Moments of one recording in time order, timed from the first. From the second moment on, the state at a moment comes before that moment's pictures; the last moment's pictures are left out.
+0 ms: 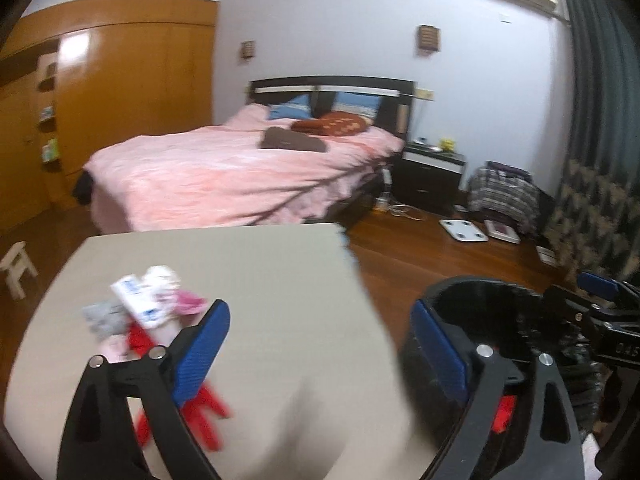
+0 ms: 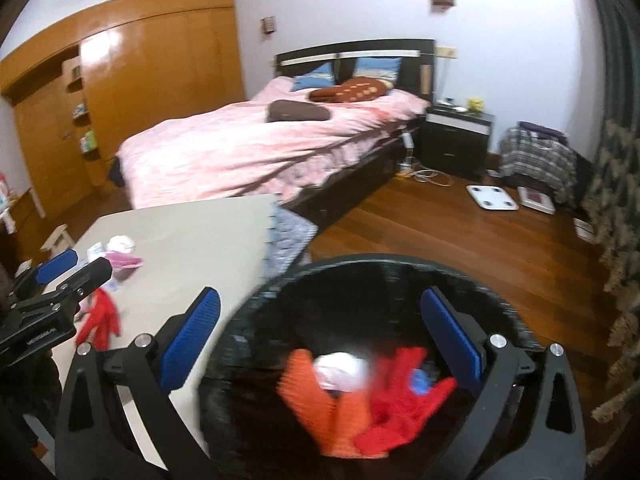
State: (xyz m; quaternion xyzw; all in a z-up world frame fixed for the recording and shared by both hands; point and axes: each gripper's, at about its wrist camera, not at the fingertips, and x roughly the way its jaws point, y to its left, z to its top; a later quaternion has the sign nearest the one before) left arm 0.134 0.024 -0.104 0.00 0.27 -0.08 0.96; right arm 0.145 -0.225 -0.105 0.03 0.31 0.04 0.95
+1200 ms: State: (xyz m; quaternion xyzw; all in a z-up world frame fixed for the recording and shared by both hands) left arm 0.167 0.194 -0.201 -0.04 0.39 0.05 0.92; right arm 0.224 -0.027 -0.170 -0.02 0.36 0.17 0.92
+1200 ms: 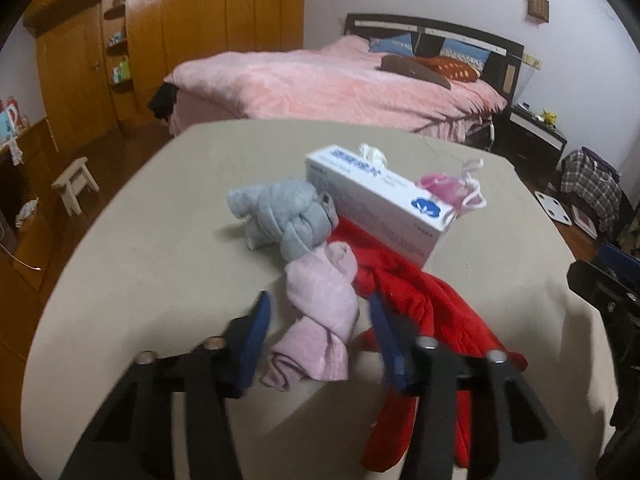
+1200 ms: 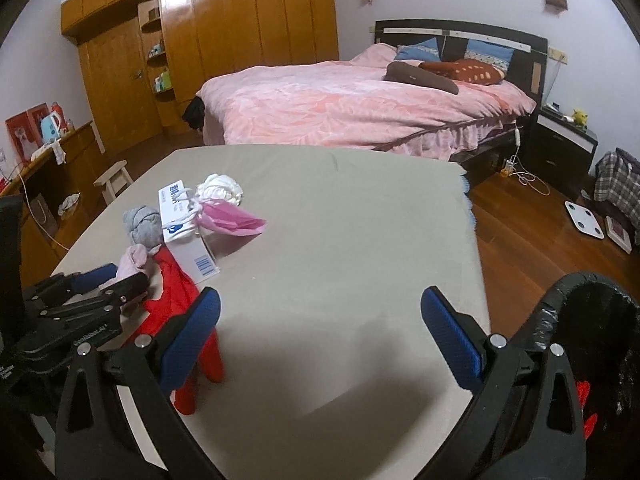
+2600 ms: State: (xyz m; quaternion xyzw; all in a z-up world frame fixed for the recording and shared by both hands) left arm 0.124 0.266 -0.186 -0.06 0.36 0.12 0.92; right arm 0.222 0.095 -0.210 -0.03 0.45 0.26 0.85
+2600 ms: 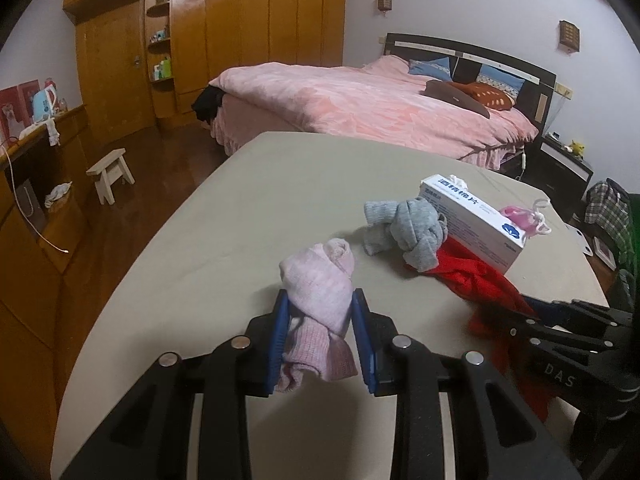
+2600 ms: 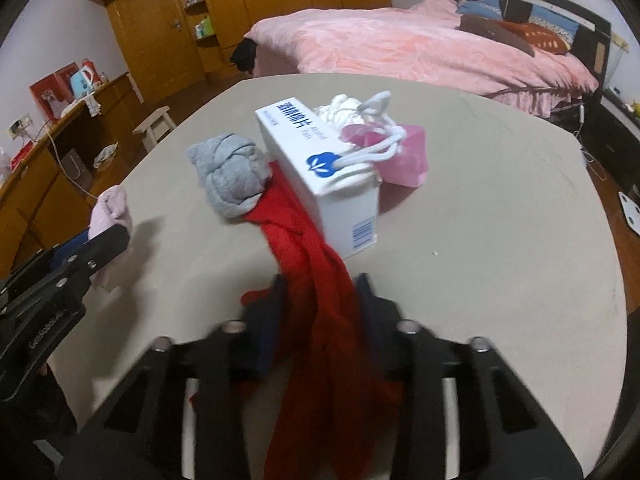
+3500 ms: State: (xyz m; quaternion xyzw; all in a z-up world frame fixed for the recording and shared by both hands) left arm 0.115 0.227 -0.145 -0.04 0.33 0.09 0.94; right arm 0.189 0.045 -0.132 0.02 0.39 0.32 0.87
